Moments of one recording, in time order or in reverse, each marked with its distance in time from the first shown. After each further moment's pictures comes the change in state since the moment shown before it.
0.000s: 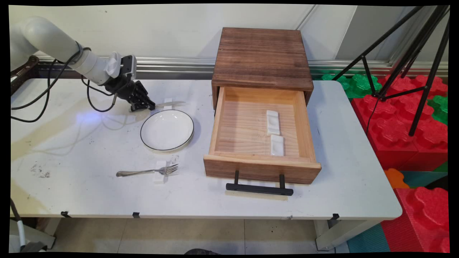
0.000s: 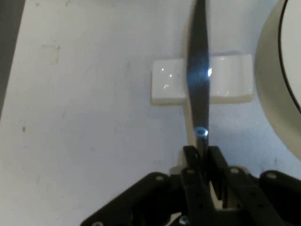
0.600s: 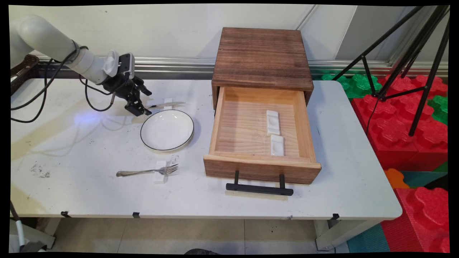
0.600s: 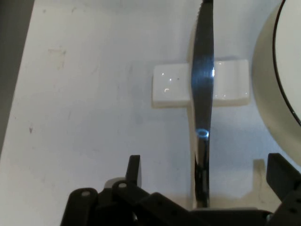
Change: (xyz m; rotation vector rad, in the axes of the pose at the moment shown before) arm 0.002 0.004 -0.009 0.016 0.009 0.000
